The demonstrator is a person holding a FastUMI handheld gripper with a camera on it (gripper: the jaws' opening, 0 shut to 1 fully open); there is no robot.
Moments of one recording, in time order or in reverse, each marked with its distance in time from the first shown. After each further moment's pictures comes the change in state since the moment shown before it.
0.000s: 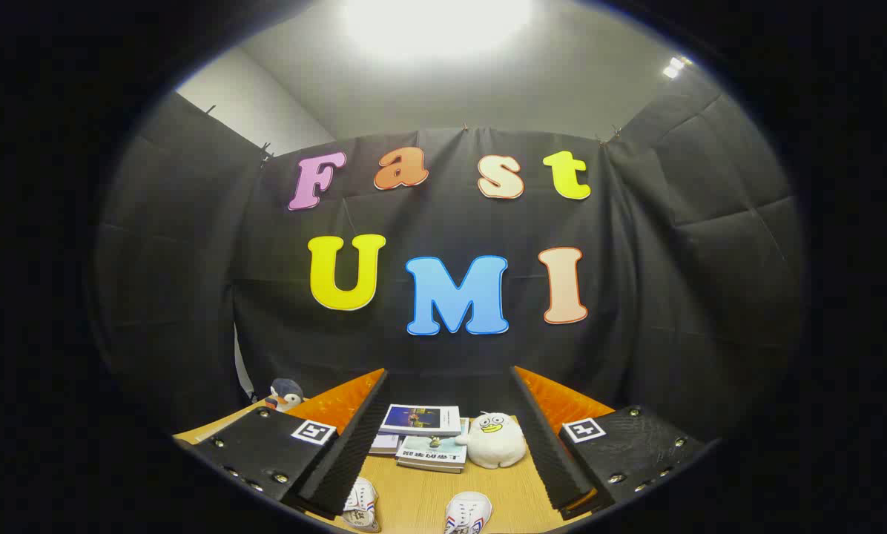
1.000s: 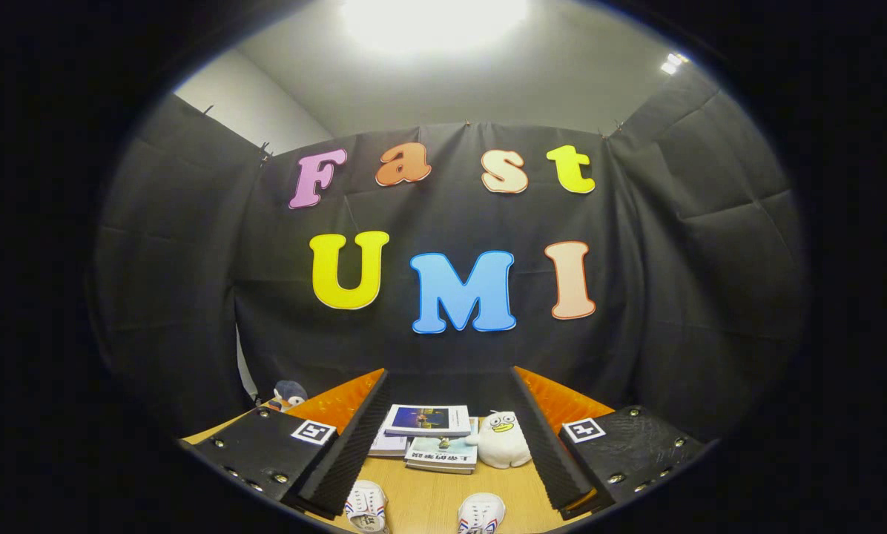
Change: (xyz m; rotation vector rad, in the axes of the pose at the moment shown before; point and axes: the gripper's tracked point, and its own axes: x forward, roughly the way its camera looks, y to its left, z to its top) arm 0.016 0.018 -0.016 0.034 0.027 0.019
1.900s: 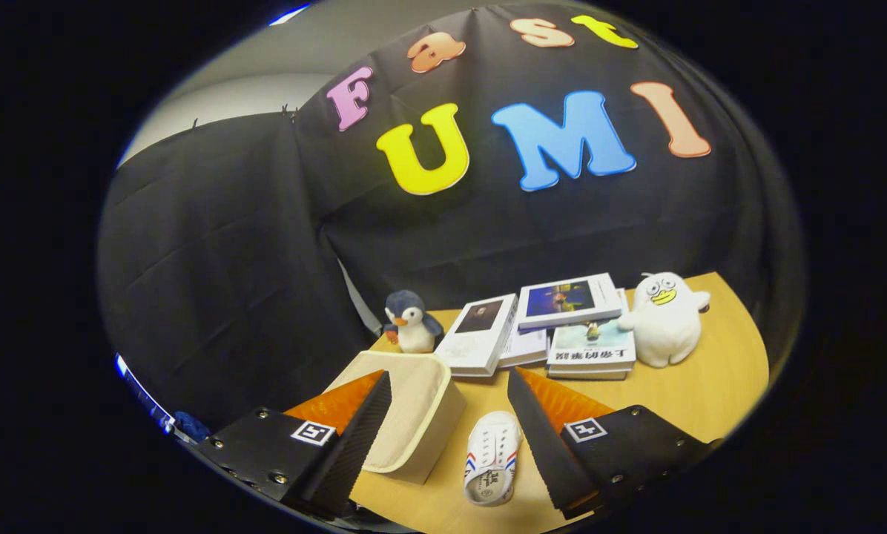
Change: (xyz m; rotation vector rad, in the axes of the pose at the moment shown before) arm 0.022 0.140 -0.163 0.271 0.525 0.470
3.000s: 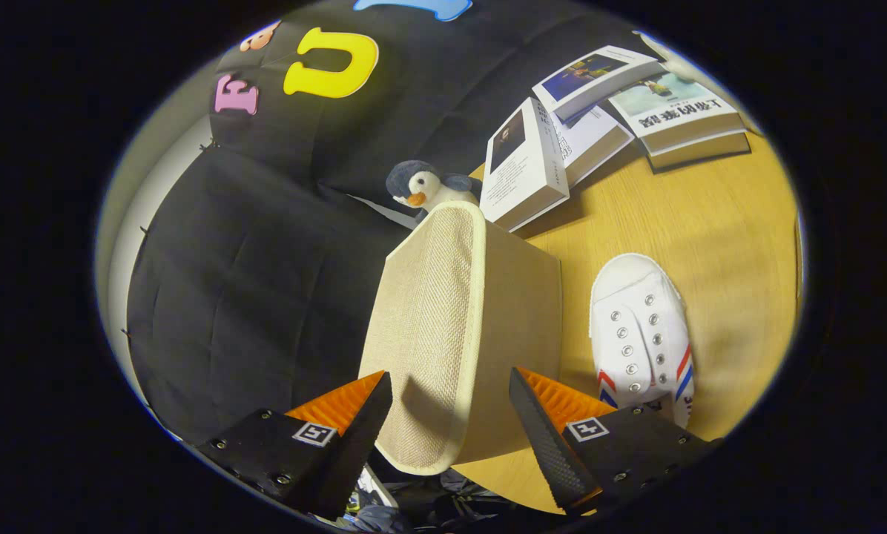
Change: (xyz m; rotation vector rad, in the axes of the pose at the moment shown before) arm 0.101 0.048 -0.130 0.579 0.416 0.344
